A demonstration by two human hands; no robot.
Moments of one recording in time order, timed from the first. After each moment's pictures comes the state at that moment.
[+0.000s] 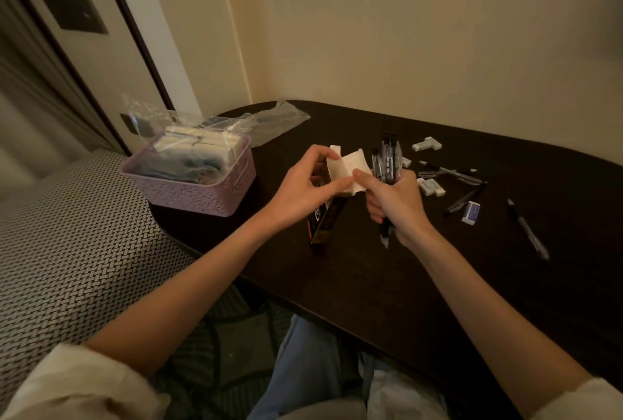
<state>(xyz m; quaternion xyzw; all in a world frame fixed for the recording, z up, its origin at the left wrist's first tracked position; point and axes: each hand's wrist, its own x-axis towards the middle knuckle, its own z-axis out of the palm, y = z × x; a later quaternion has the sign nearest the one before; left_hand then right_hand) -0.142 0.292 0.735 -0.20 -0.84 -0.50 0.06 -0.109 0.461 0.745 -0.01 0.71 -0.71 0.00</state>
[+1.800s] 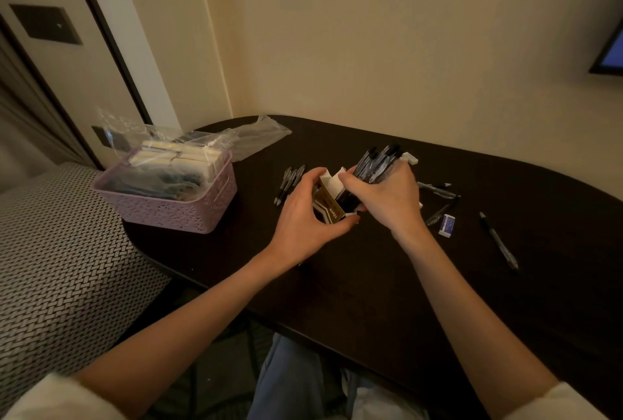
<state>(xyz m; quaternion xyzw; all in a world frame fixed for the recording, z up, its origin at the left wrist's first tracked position) -0.124 0.320 0.714 -0.18 -0.86 -0.45 0.16 -0.122 0.469 0.763 -0.02 0.84 -0.50 -0.18</state>
